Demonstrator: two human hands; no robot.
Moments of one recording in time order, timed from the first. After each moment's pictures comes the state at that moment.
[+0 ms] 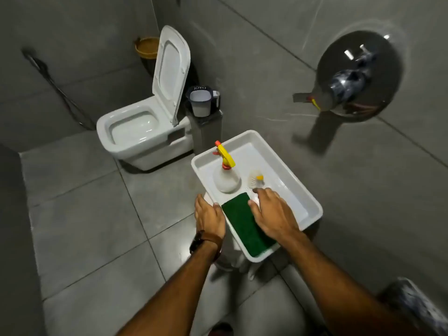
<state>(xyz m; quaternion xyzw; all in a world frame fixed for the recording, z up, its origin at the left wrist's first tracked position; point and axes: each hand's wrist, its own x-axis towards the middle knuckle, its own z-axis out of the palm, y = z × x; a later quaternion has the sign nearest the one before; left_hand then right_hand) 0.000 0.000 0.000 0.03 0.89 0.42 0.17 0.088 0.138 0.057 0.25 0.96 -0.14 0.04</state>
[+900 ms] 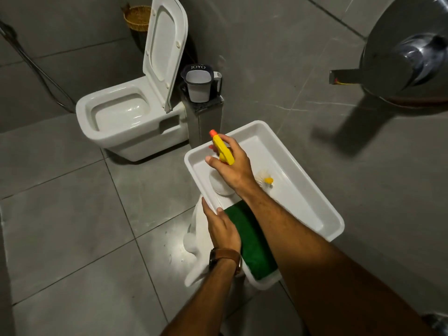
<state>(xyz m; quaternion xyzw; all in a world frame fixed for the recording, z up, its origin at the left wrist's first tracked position) 0.005 0.057 -0.081 -0.09 0.79 0.59 0.13 -0.086 0.150 -0.012 0.26 0.77 -0.58 -0.11</state>
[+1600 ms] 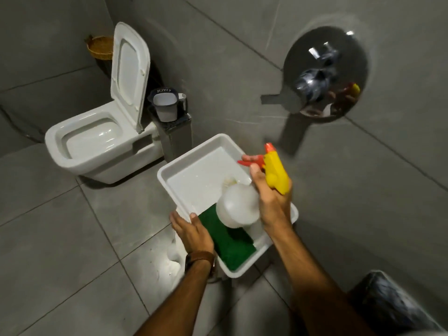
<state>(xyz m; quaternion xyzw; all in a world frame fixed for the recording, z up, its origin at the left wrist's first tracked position) 0.012 0.043 -0.044 -0.08 0.82 0.55 0.10 0.065 0.160 0.120 0.25 0.67 -0.57 -0.40</state>
